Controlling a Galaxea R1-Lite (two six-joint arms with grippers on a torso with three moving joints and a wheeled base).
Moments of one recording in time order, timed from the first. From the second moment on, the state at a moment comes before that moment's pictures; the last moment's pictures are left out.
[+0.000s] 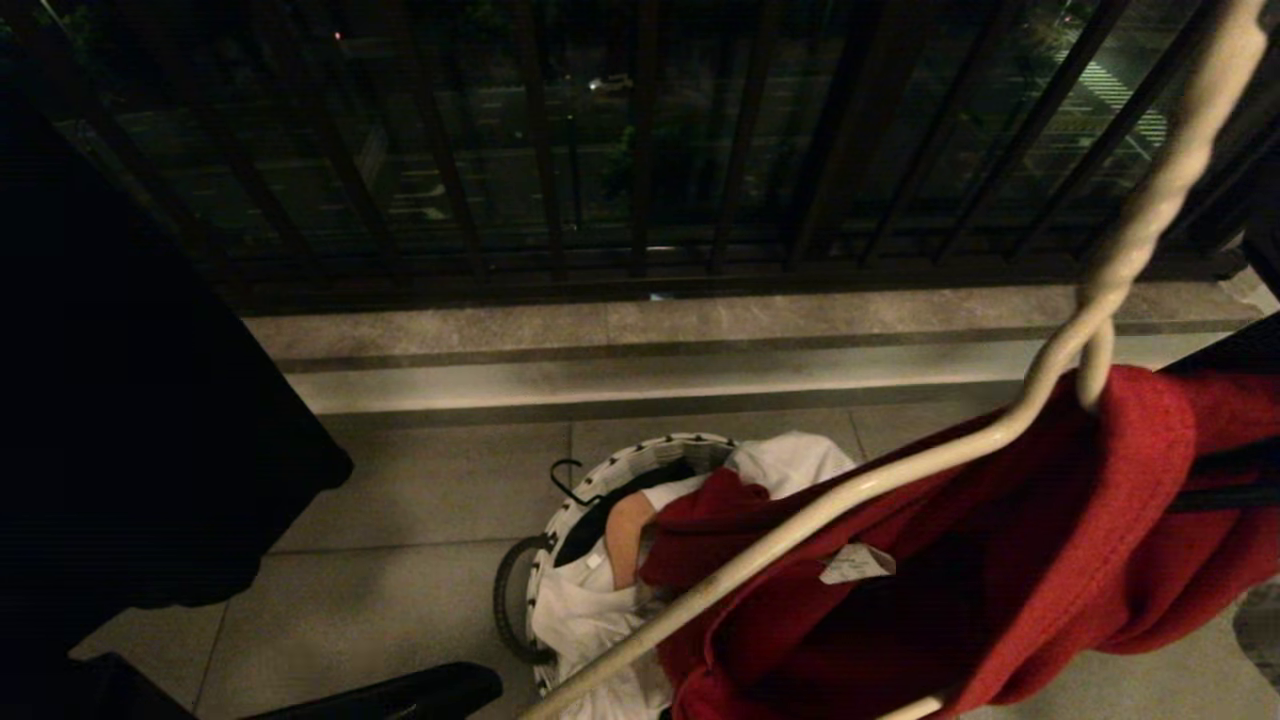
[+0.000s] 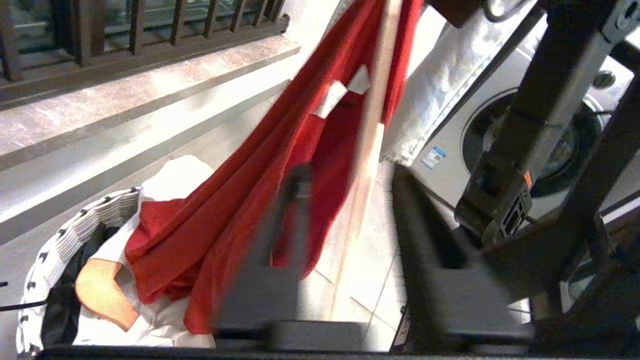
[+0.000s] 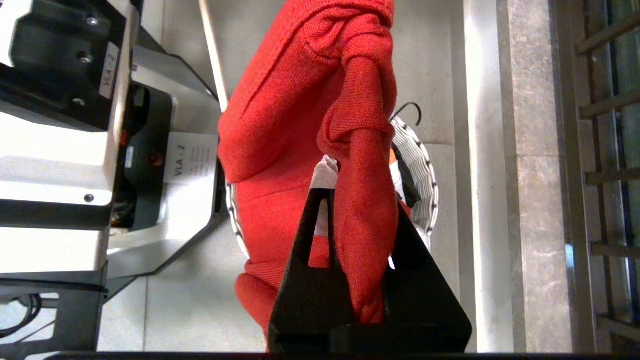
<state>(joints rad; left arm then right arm) -1.43 1.00 -0.40 -0.84 0.30 0.01 0.86 1.41 -1.84 1.03 0.25 -0.85</state>
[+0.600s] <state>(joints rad) -1.37 0.92 -0.47 -0.73 0.30 0.05 0.86 1.39 -1.82 1.04 0.21 -0.85</state>
